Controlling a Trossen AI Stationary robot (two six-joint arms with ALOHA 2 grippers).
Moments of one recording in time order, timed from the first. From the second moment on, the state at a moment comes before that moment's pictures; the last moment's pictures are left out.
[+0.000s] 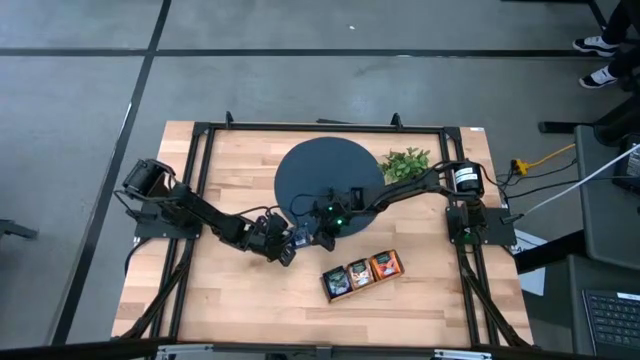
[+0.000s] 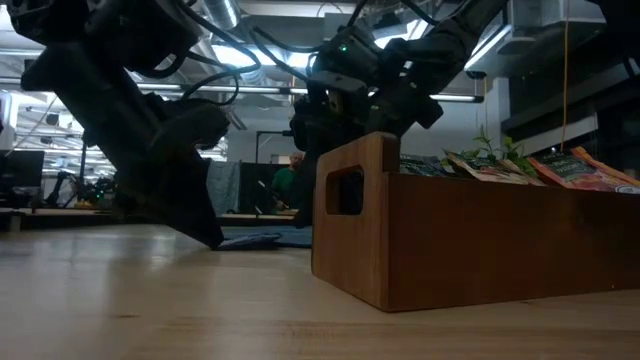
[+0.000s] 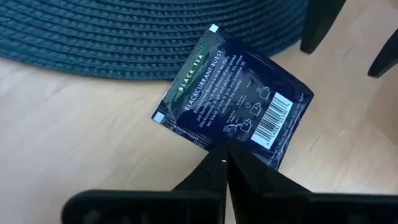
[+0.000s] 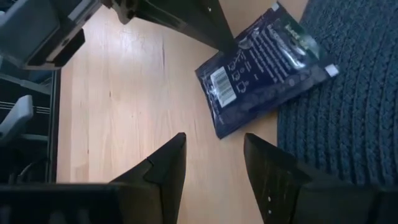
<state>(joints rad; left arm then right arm) -0.34 1.66 0.62 0.07 -0.44 -1.08 -0.01 2.02 1.16 0.05 -0.41 0.51</state>
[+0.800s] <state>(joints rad) -0.34 1.76 0.62 0.24 -0.45 -1.07 -0.04 2.07 1.16 0.05 -0.41 0.51</state>
